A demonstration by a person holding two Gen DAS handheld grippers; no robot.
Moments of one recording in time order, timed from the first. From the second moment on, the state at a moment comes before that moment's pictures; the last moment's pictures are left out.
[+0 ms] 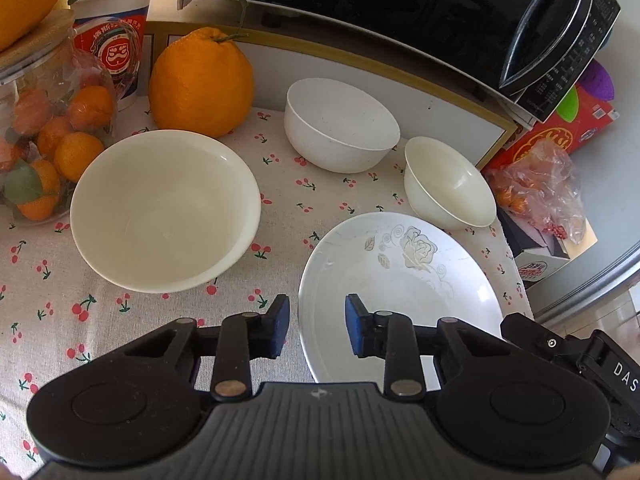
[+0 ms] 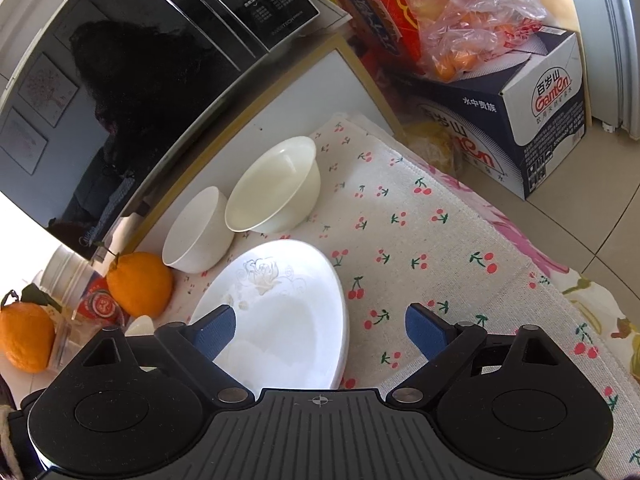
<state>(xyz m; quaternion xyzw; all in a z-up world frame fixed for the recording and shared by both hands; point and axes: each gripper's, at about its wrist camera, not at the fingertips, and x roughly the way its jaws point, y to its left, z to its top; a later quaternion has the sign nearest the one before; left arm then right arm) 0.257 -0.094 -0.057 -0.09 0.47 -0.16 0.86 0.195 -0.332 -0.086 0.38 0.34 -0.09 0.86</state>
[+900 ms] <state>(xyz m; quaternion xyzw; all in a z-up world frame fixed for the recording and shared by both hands) 0.260 -0.076 -0.061 -0.14 0.47 -0.15 0.86 0.192 -0.337 -0.086 0.40 0.35 -0.07 0.84</state>
